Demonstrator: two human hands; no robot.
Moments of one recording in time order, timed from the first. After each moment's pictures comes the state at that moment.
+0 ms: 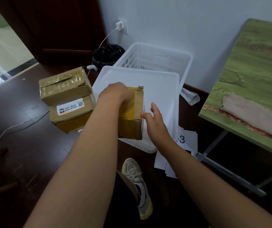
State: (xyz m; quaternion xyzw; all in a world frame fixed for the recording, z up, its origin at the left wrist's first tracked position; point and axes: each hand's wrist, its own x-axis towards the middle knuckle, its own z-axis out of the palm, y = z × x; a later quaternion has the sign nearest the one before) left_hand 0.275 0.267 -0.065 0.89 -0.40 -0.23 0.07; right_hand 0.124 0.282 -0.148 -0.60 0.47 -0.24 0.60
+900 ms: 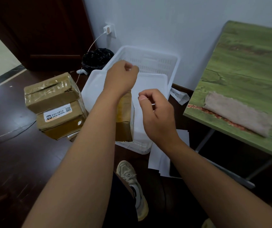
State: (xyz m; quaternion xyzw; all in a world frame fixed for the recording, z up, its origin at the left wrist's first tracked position) left_hand 0.238 0.247 -0.040 0.77 -0.44 -0.18 0.42; right_hand 0.102 0.289 -0.079 -0.71 0.35 -0.47 0.39
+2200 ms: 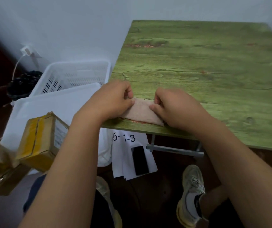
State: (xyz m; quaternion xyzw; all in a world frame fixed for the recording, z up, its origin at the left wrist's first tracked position) left_hand 0.047 0.203 -0.023 0.61 -0.77 -0.14 0.13; right_hand -0.142 0.216 -0.036 -0.82 0.55 -0.12 0.12
